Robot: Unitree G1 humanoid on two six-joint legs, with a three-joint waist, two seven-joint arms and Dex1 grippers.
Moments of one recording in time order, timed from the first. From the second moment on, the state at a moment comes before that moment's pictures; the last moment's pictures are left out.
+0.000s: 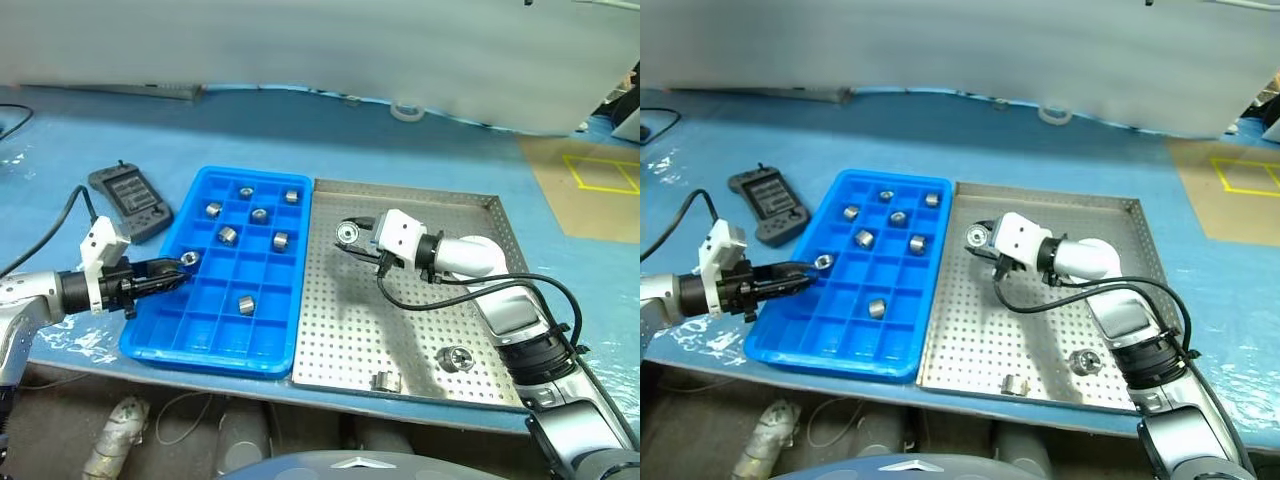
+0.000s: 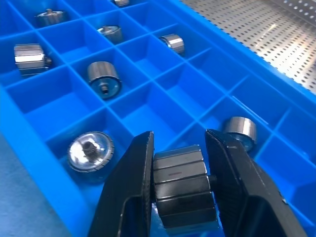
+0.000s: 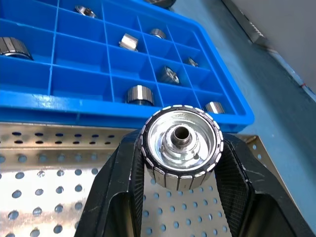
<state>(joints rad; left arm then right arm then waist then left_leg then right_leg) -0.03 0.91 0.28 -0.09 -0.57 0.51 -1.18 -0.43 -0.53 0.25 -0.11 0.03 0.10 0.84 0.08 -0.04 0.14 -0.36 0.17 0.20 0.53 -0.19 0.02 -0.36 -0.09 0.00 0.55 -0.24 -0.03</state>
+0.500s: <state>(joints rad) -0.04 0.79 0.18 -0.09 -0.52 0.52 -1.07 -0.43 -0.51 0.26 -0.04 0.00 0.04 0.87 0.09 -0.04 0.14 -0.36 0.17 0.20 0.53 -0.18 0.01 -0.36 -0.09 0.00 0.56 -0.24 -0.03</state>
